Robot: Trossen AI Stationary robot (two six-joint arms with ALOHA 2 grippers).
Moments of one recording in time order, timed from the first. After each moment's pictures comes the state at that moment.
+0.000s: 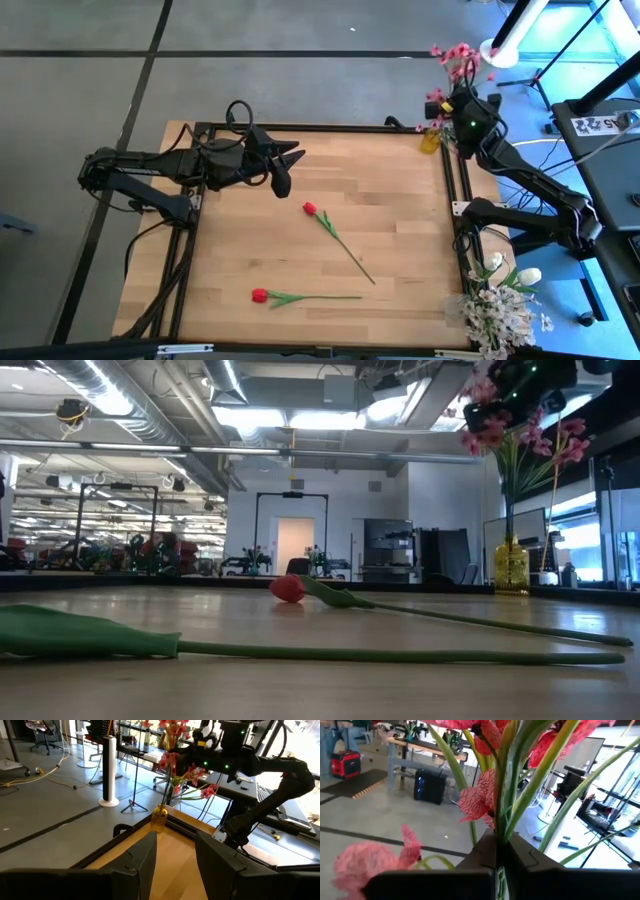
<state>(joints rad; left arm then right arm) -0.04 1.20 1.22 -0.23 -0.58 -0.31 -0.75 0.88 0.83 -0.01 0.81 -0.19</state>
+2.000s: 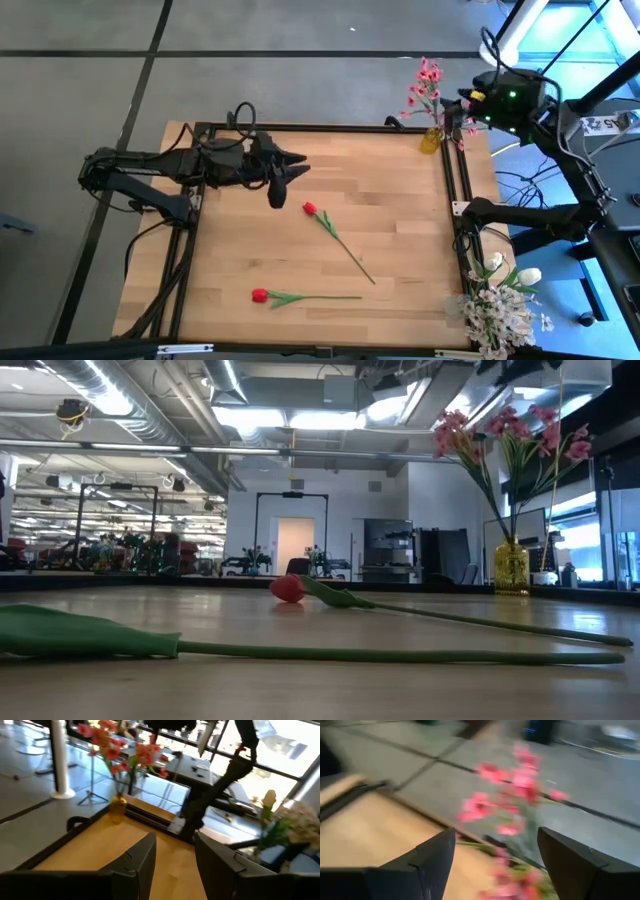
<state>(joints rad) -0.04 1.20 1.22 -0.22 -0.34 -0.33 -0.75 0.98 1.57 -1.04 0.14 0.14</state>
